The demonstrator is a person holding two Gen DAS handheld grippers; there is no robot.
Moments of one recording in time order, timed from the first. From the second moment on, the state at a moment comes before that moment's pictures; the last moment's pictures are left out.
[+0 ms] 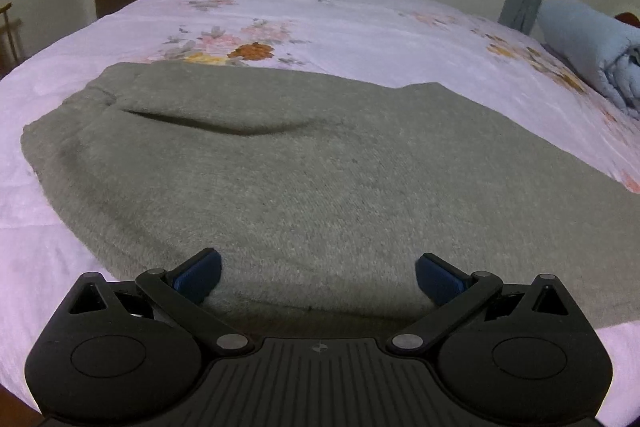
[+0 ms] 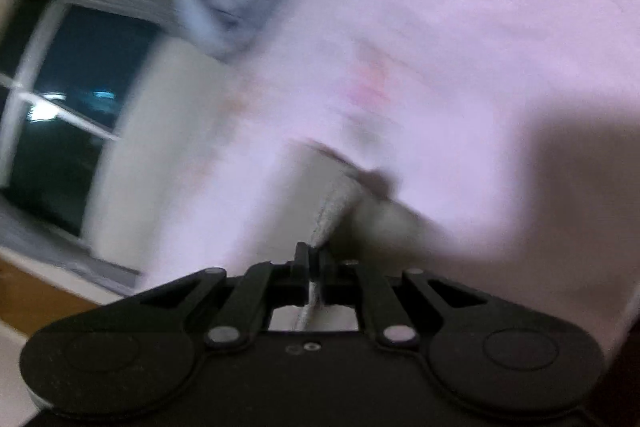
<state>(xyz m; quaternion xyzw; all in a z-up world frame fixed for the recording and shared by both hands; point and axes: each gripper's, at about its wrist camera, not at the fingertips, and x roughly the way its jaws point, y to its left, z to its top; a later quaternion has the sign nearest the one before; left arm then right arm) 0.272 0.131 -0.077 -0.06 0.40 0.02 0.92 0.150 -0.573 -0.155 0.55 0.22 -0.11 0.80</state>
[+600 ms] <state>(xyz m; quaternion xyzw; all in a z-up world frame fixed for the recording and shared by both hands) 0.268 0.142 -0.075 -0.04 0.41 -0.03 0.91 0.136 -0.579 -0.155 0.54 0.22 -0.10 0.80</state>
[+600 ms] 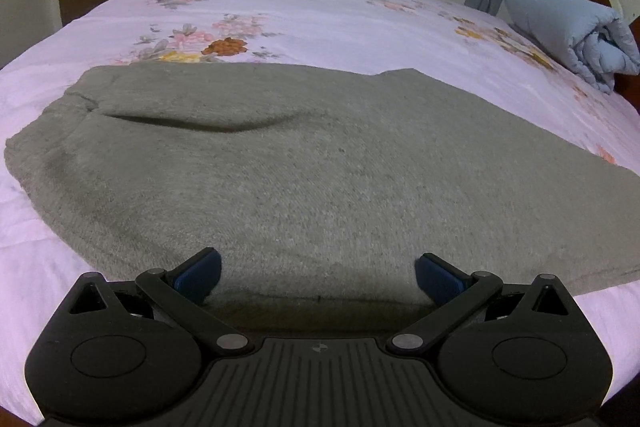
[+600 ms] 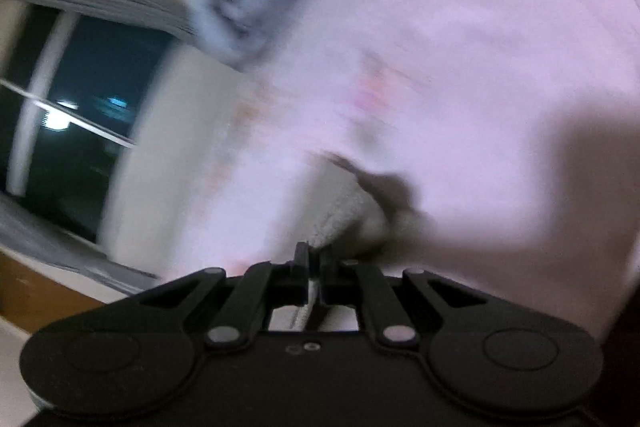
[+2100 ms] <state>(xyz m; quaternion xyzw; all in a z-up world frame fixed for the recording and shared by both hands) 0.202 0.176 -0.056 -0.17 0.32 0.05 0.93 0.159 -0.394 -0.135 0.56 0.31 0.07 0.77</state>
